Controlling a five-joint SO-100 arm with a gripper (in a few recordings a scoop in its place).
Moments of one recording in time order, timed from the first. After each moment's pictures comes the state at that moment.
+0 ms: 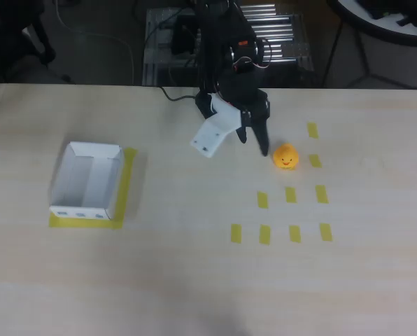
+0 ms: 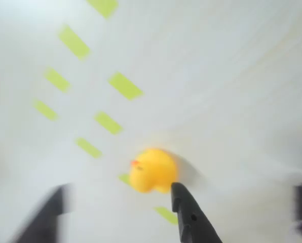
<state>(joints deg) -20.0 126.8 113.6 85.7 -27.2</state>
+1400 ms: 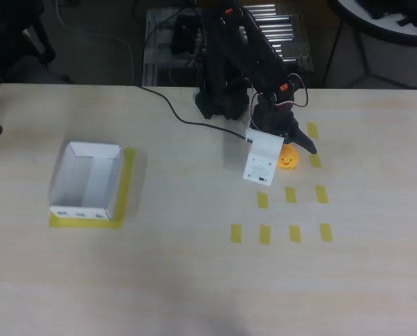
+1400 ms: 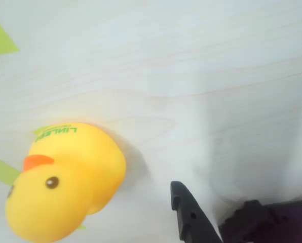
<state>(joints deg) -39.9 103.7 124.1 72.2 -38.2</state>
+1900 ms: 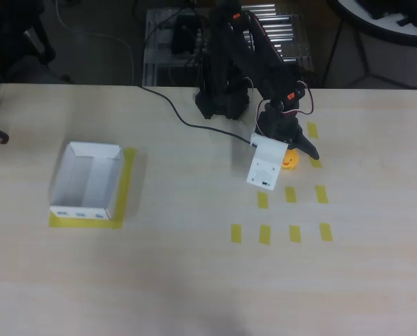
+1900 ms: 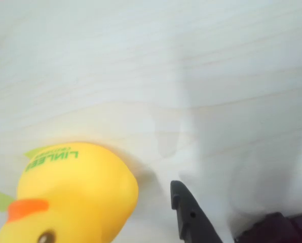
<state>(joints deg) -42.5 95.7 124.1 66.8 -34.5</state>
